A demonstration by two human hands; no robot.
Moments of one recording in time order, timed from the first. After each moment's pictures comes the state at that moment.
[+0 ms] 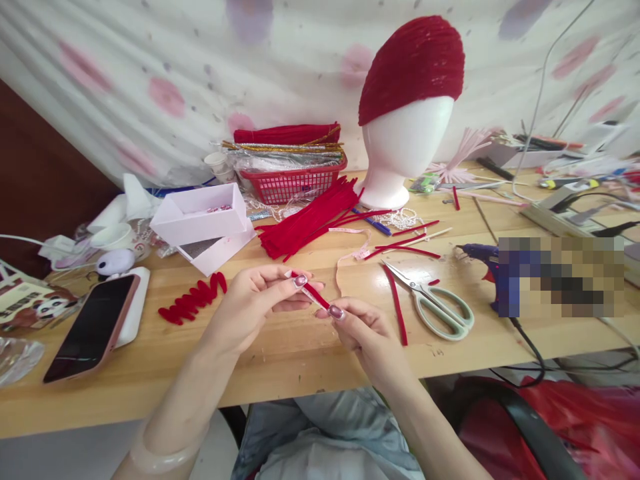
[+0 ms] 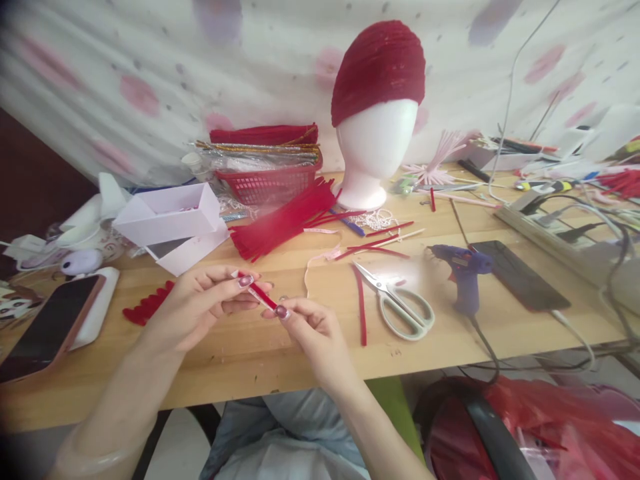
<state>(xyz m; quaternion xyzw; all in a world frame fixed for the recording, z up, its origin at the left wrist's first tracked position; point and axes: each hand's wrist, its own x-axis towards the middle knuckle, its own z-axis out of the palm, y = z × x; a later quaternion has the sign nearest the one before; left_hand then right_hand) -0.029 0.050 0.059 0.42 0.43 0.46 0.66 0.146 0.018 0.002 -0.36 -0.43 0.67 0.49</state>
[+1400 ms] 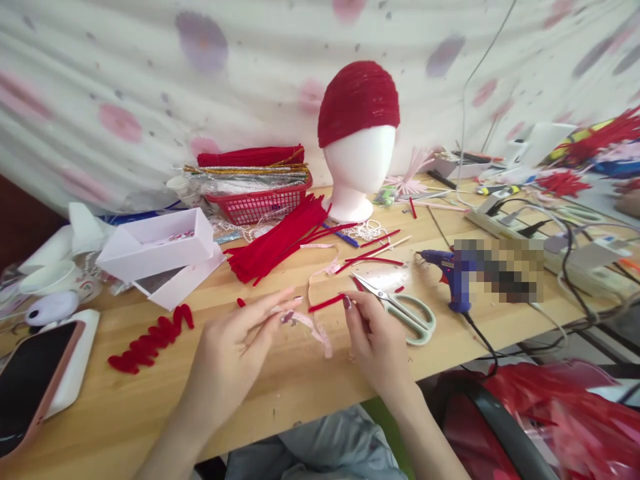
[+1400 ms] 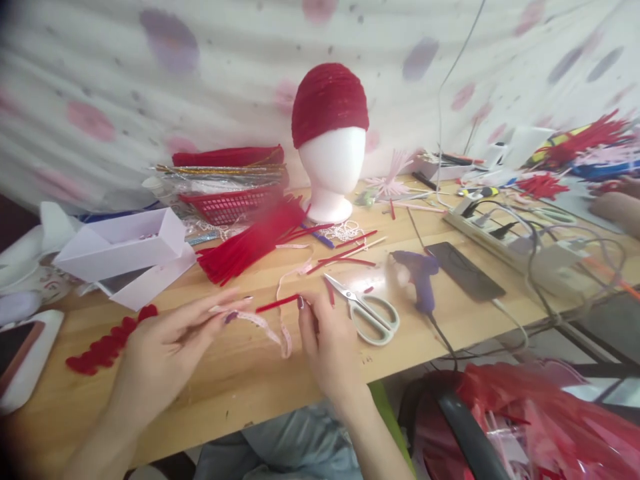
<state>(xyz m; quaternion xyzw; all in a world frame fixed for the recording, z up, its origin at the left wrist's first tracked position) -0.014 0.037 0.053 0.72 0.50 0.40 0.28 0.189 0.024 -0.005 -0.59 -0.65 0.13 0.47</state>
